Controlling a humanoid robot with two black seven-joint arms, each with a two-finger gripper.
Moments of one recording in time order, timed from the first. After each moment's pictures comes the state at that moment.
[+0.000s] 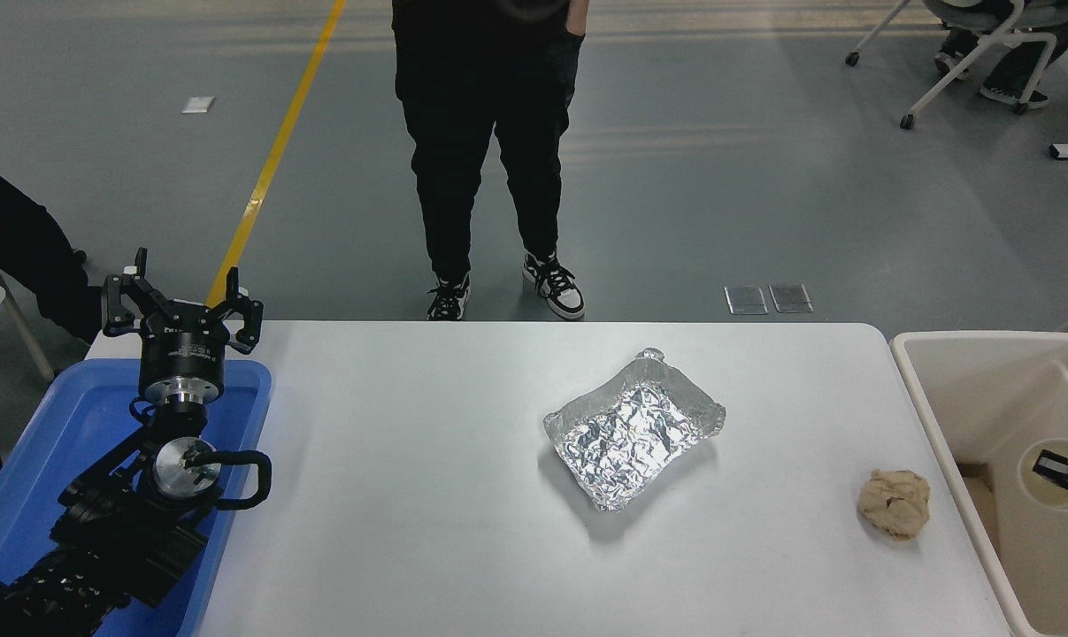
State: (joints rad) left arm -0.61 0.17 -1.00 -0.41 -0.12 -0.52 -0.60; right arm 0.88 -0.56 -0.90 0.50 -0.18 0.05 -0.14
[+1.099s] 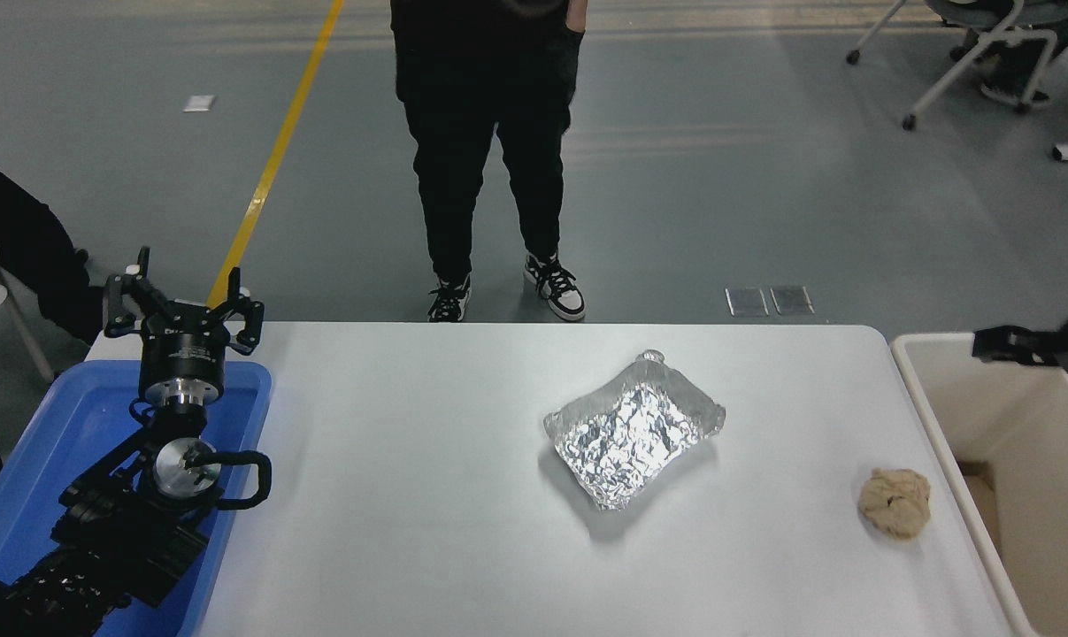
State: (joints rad) left arm -0.61 0.17 -1.00 -0.41 -0.12 -0.53 -0.60; right arm 1.99 -0.63 -1.28 1.42 -0.40 0.29 -0.15
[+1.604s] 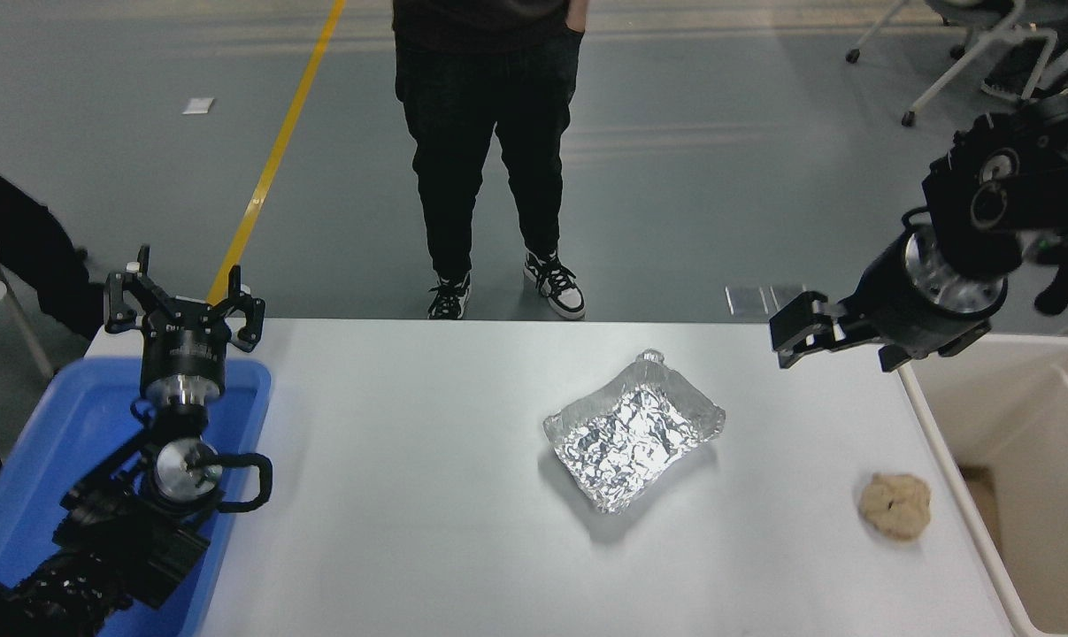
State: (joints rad) left arm -0.61 0.17 -1.00 -0.41 -0.12 -0.52 -0.60; right arm 2.32 -0.25 -1.22 1.60 -0.01 0.61 -0.14
